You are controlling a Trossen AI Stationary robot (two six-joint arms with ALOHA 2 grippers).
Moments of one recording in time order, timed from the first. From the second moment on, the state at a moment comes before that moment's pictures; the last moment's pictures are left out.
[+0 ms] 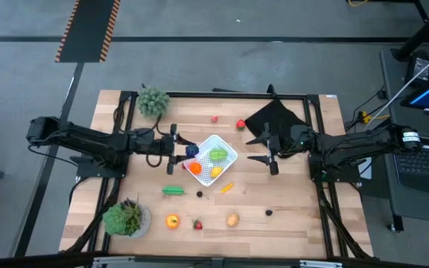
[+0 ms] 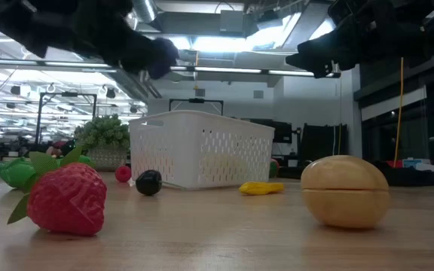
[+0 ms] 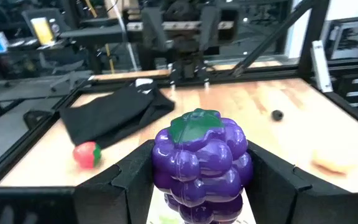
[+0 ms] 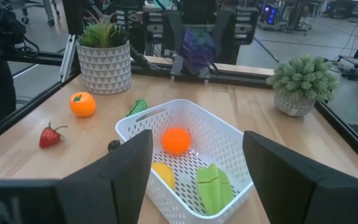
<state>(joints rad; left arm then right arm) 0.04 1.06 0.37 0.53 0.00 0.08 -0.09 1.01 0.37 0.48 -0.16 -0.11</state>
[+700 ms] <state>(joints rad) 0.17 1.40 0.57 0.59 0.21 0.08 -0.09 1.01 0.38 0.43 -0.16 -0.07</state>
